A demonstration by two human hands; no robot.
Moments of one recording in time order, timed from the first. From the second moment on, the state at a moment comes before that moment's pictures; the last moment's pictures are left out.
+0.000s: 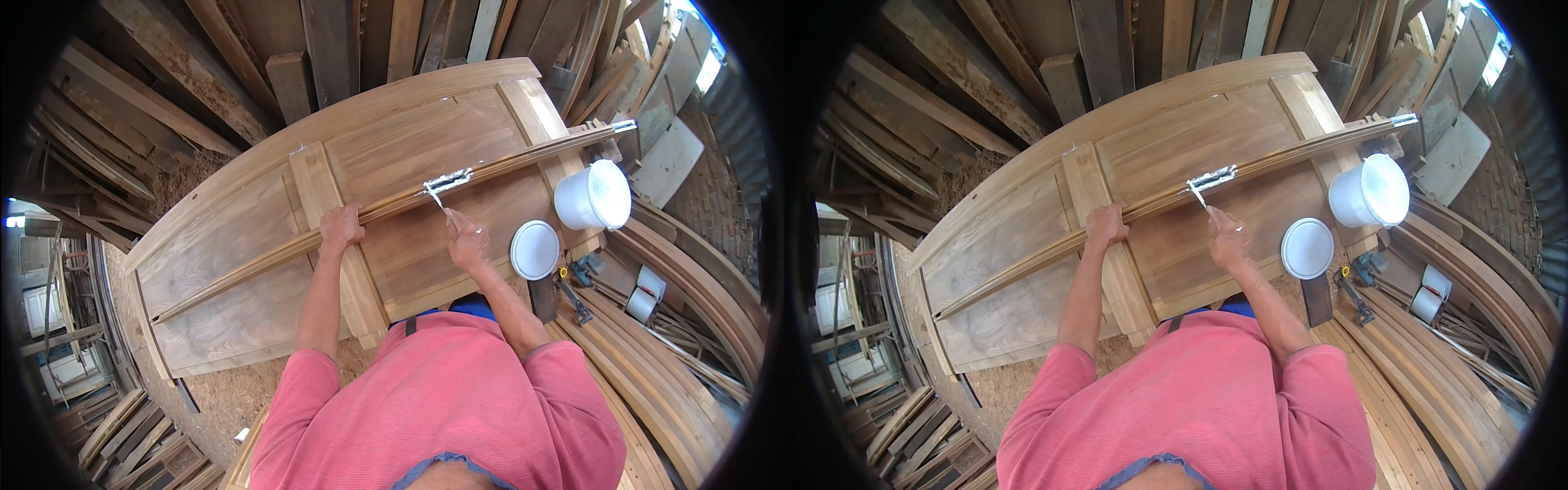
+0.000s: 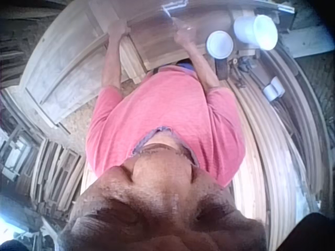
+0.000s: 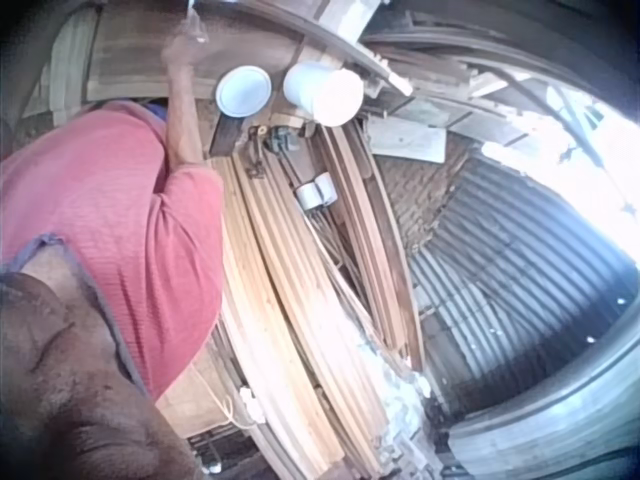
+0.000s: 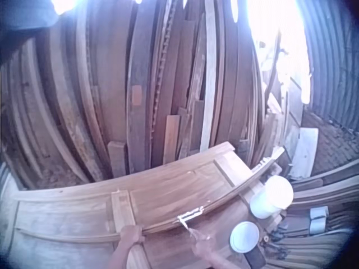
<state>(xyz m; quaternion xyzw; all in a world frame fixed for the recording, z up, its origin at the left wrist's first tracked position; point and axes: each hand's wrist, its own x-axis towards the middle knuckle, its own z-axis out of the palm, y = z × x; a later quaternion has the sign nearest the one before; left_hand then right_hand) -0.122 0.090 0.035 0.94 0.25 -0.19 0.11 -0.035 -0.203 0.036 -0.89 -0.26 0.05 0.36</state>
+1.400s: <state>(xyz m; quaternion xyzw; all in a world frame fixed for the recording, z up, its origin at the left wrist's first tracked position) -0.121 0.089 0.036 0.95 0.24 -0.18 0.10 0.017 -0.221 0.031 -0.91 -0.04 0.12 0.39</state>
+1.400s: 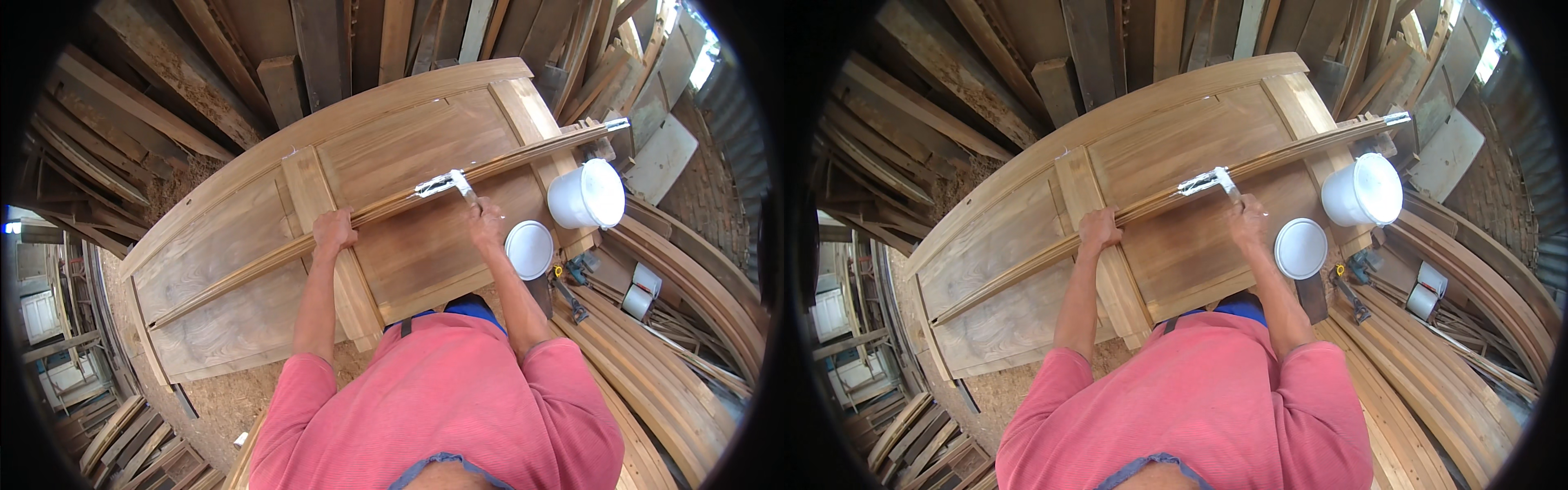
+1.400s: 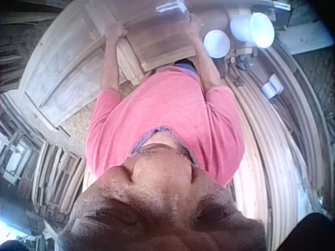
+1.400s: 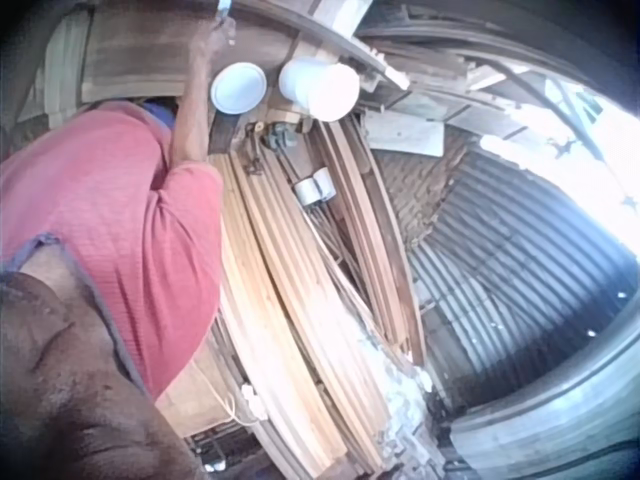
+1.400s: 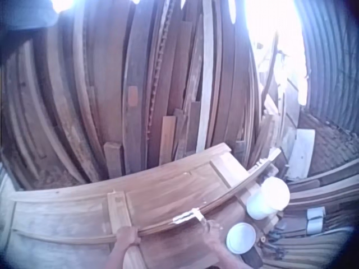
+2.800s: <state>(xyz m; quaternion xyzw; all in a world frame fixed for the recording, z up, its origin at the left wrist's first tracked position) -0.134 0.083 0.023 0.96 0.24 -0.13 0.10 0.089 -0.233 0.150 -0.92 -0.37 0.08 0.09</state>
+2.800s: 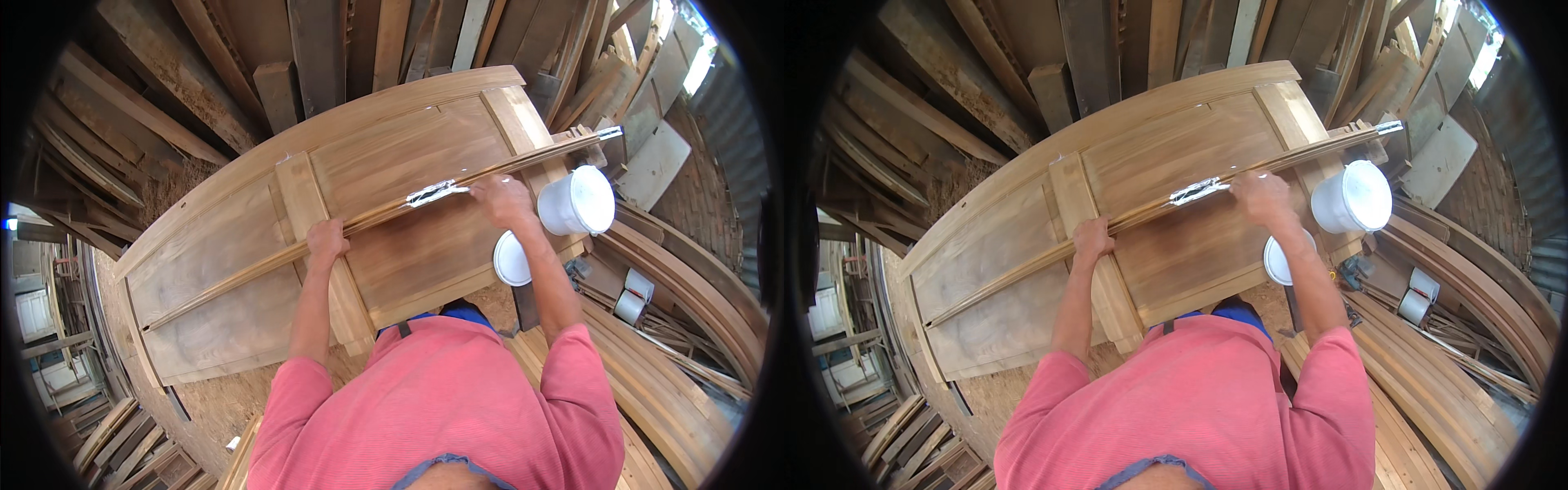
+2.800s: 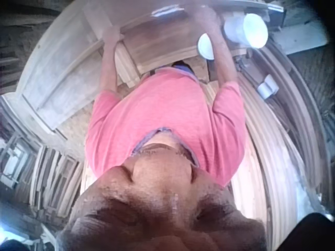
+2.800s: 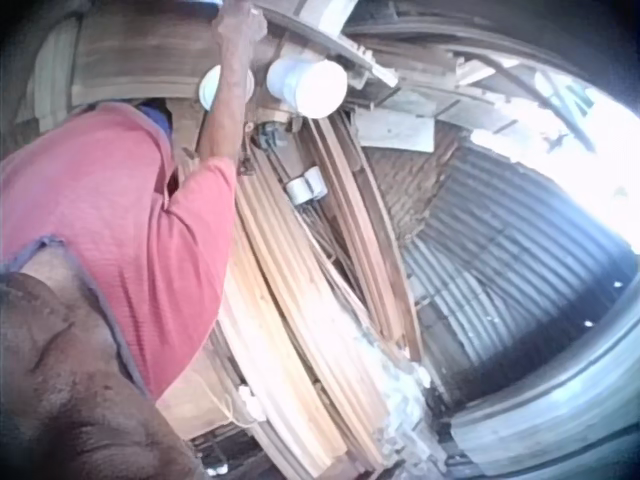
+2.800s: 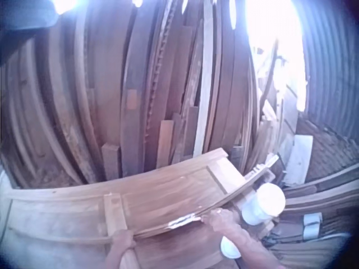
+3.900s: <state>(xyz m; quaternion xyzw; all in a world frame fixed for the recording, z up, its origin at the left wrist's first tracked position) -0.128 0.085 0.020 0.94 0.27 -0.17 0.10 0.178 -0.455 0.238 -1.00 -0.02 -0.04 0.04</state>
